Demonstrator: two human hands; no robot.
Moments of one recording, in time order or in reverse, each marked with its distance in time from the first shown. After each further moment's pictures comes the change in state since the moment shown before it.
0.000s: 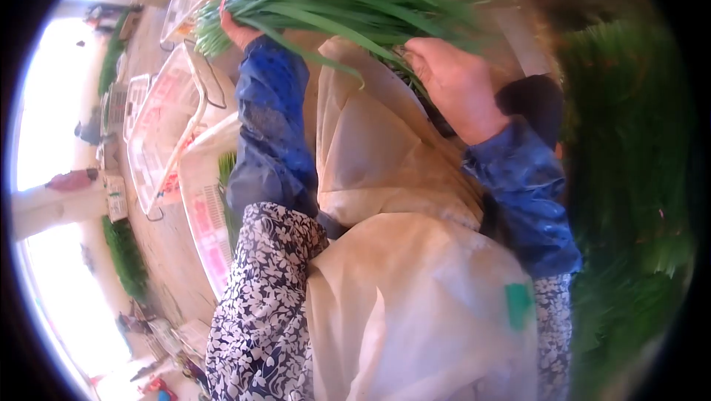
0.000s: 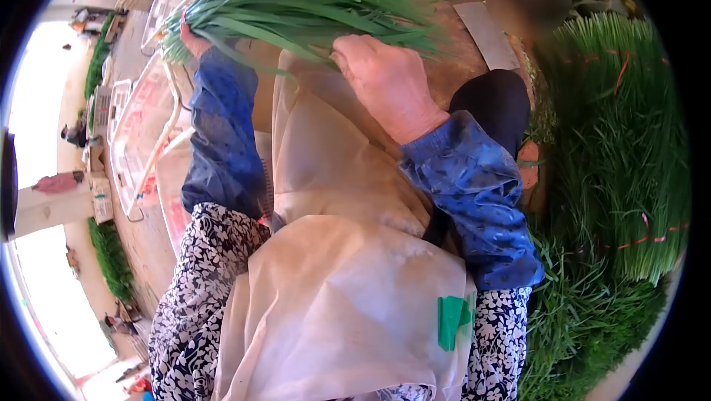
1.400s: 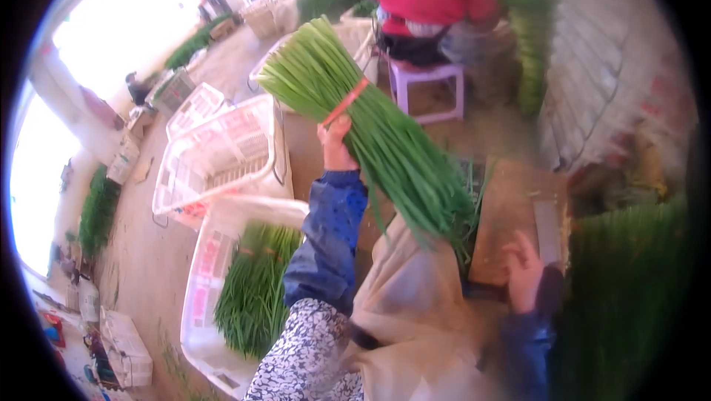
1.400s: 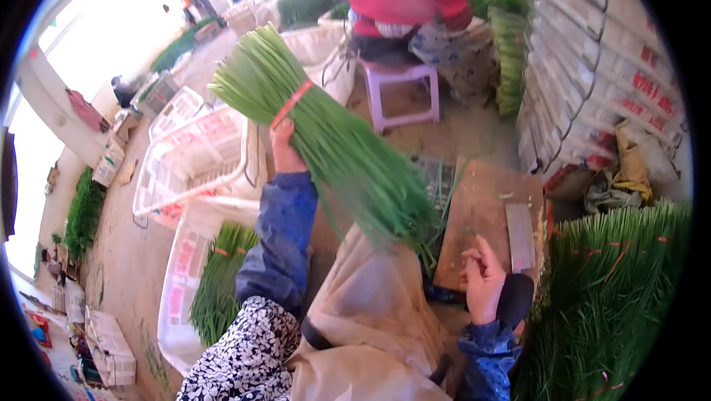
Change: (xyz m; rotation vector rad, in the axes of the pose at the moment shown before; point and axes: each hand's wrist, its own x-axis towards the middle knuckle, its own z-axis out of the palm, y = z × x) left_hand -0.035 0.051 0.050 0.233 -0.078 0.384; right_hand -0.022 0.026 -0.035 0.456 -0.008 0.884
